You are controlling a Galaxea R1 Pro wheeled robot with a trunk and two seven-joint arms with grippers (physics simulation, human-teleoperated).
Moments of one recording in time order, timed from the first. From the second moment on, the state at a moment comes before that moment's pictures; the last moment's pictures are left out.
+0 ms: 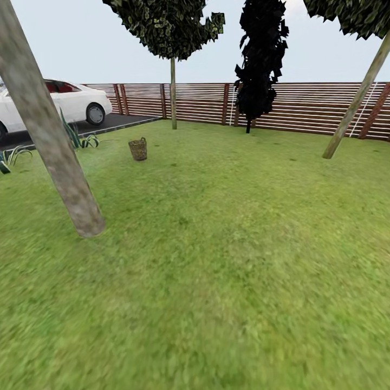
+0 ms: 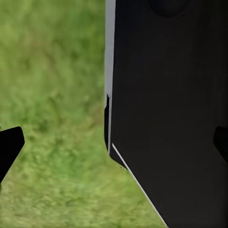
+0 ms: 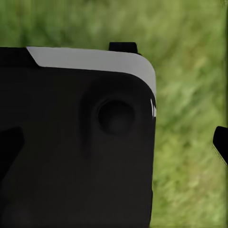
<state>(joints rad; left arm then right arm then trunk) 0.00 0.06 0.04 -0.08 0.01 -0.02 0.00 -0.14 -0.01 0.00 -0.06 0.00 -0.08 0.00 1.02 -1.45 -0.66</state>
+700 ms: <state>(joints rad) 0.00 0.04 0.04 -0.08 0.01 -0.02 0.00 -0.13 0.00 0.00 -0.06 0.01 -0.08 0.00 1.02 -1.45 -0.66</state>
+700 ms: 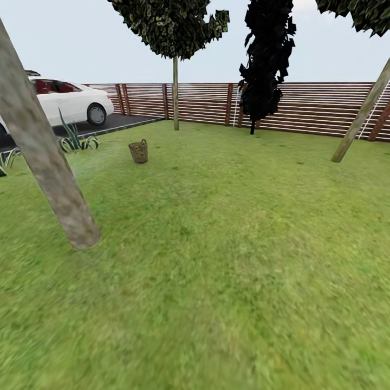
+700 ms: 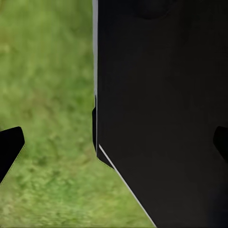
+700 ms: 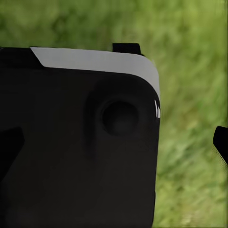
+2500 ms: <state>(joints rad) 0.00 0.03 0.04 -0.08 0.01 -0.02 0.01 -0.13 0.00 0.03 -0.05 0.05 -0.14 0.02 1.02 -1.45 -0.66</state>
